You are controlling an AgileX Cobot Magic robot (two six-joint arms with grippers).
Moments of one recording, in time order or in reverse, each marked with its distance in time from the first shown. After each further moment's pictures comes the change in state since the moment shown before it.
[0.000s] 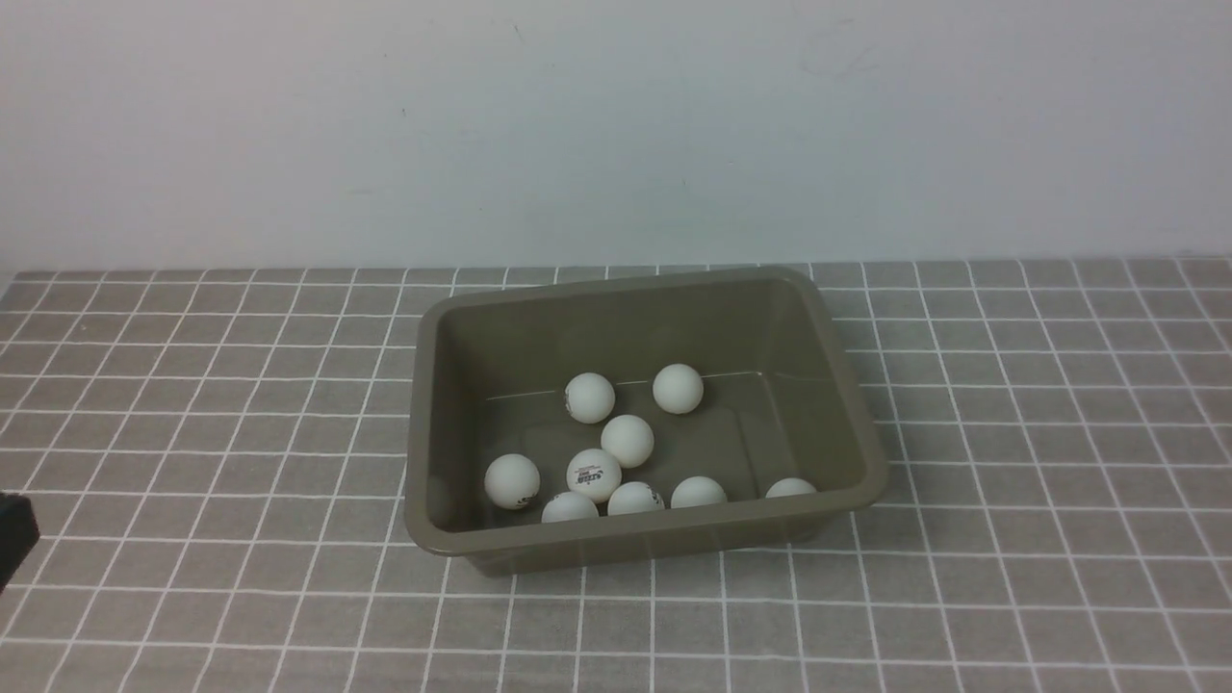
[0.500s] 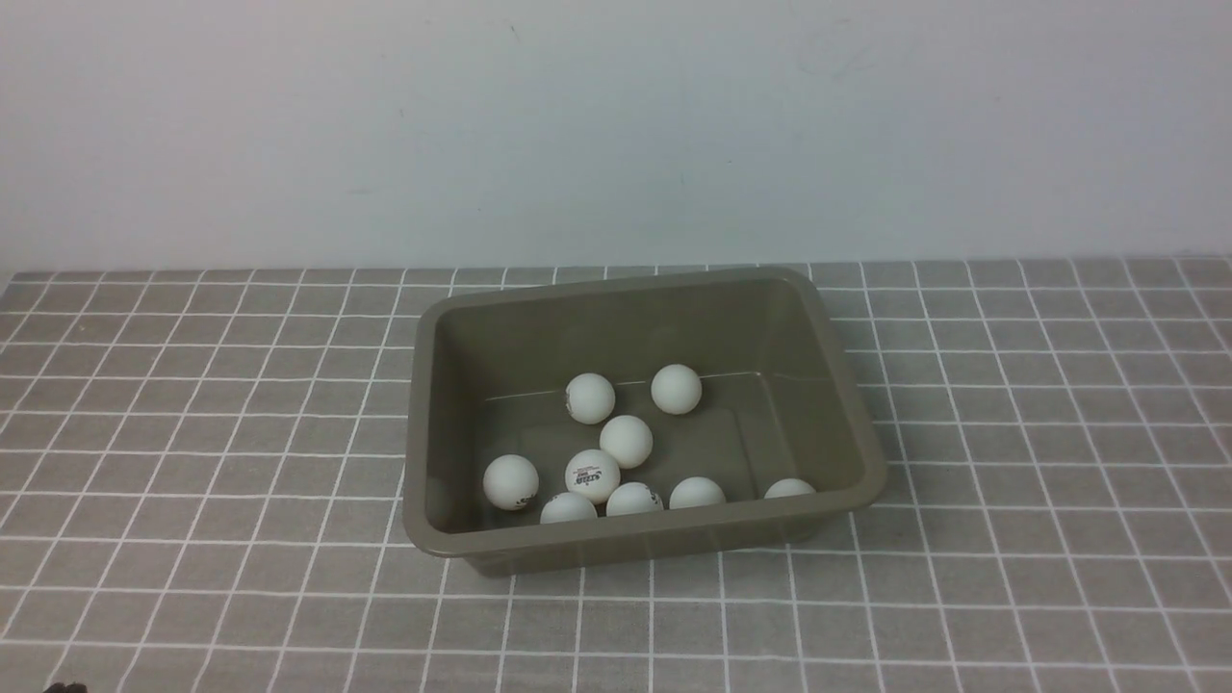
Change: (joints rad) right arm 0.000 0.000 0.002 0.000 0.002 0.000; left arm 0.150 -0.243 0.440 0.022 -0.084 0.002
